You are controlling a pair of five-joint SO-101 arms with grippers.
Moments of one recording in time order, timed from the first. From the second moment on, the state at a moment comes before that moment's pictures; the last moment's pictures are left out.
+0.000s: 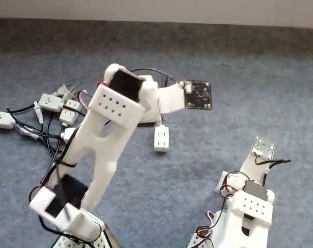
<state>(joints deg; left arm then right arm) 24.3 2.9 -18.6 98.5 -57.5 19.7 -60.5 84.3 55.5 -0.6</state>
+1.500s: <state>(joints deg) 29.2 27.5 -19.6 89.6 -62.4 23.4 -60.5 84.3 55.5 2.8</state>
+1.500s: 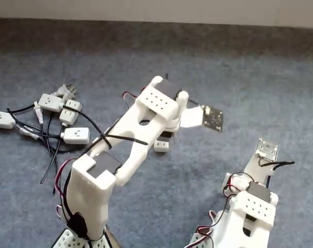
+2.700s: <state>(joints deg) 30.4 28.4 -27.4 99.2 -62.4 22.1 -60.5 84.5 55.3 3.1</state>
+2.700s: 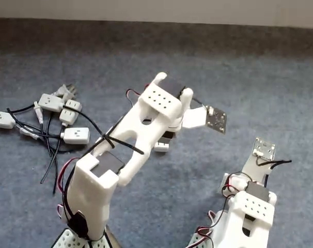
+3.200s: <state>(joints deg) 31.3 28.6 -22.0 96.6 -62.4 22.1 -60.5 84.5 55.3 3.1</state>
